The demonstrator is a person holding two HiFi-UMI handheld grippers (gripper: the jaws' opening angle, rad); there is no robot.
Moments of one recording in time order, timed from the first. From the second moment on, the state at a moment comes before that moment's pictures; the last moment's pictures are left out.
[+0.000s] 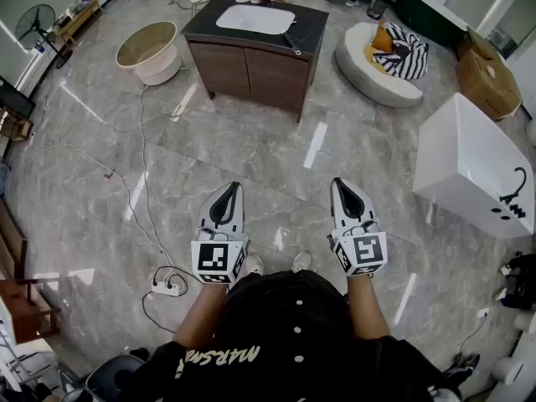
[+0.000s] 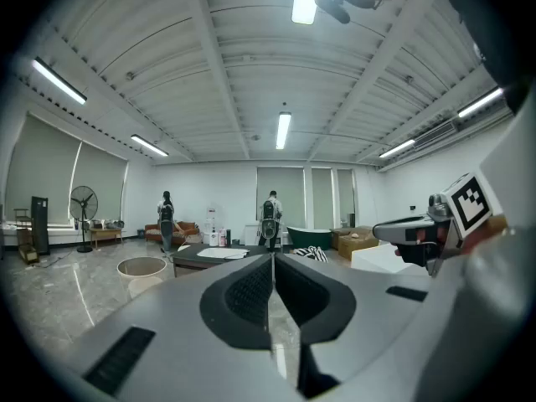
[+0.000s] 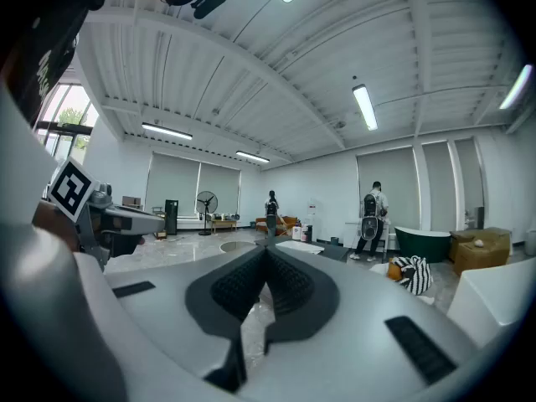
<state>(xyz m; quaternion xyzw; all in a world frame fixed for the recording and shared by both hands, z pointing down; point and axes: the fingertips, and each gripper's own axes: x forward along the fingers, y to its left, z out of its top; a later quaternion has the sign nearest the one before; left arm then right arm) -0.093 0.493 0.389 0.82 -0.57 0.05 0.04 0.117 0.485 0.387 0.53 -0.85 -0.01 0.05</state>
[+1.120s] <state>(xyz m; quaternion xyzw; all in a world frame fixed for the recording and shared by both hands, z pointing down) -0.140 0.494 0.383 0.83 -0.55 0.04 0.03 0.068 0.491 0.385 0.55 -0.84 -0.01 0.04</state>
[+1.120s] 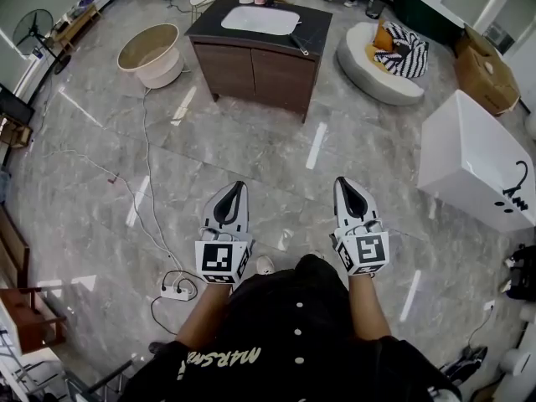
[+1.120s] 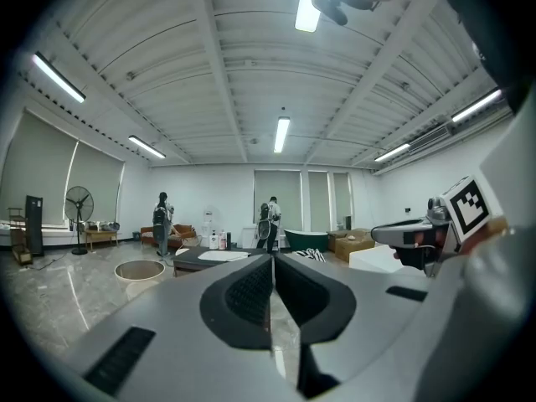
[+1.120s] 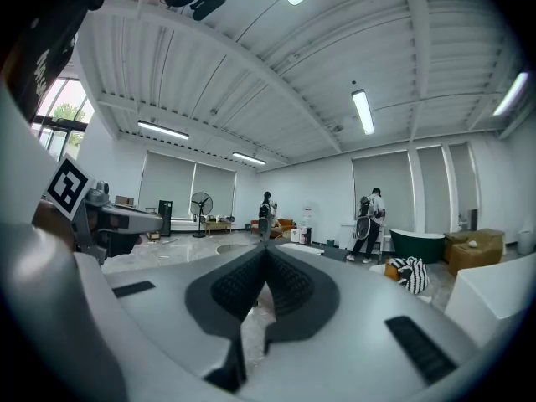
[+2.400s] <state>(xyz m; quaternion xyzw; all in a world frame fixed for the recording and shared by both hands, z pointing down) -0.134 0.315 0.394 0.82 -0.57 0.05 0.04 0.074 0.298 0.394 0.53 -0.85 0.00 0.04</state>
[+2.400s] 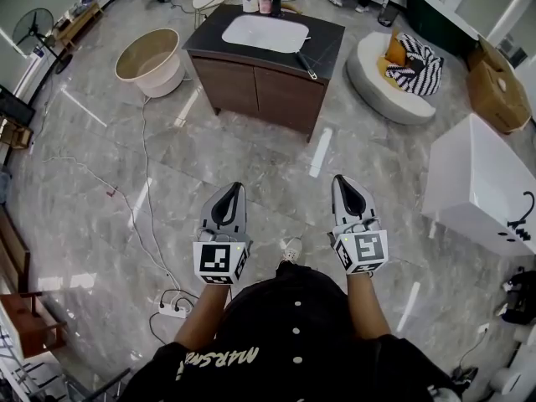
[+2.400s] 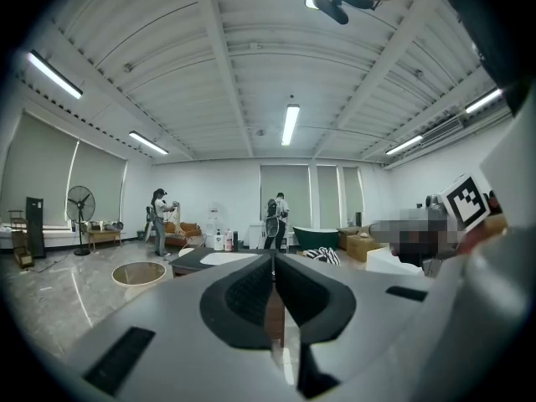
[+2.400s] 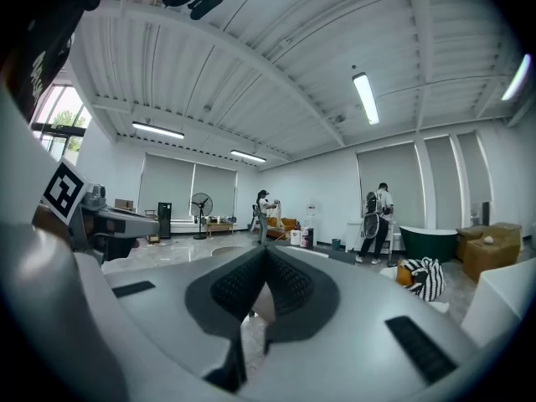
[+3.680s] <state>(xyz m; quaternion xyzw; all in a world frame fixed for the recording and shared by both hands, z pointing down) -0.070 0.169 0.405 0.82 -0.57 0.05 0.04 0.138 0.147 0.407 0.52 -0.85 0.00 0.04</state>
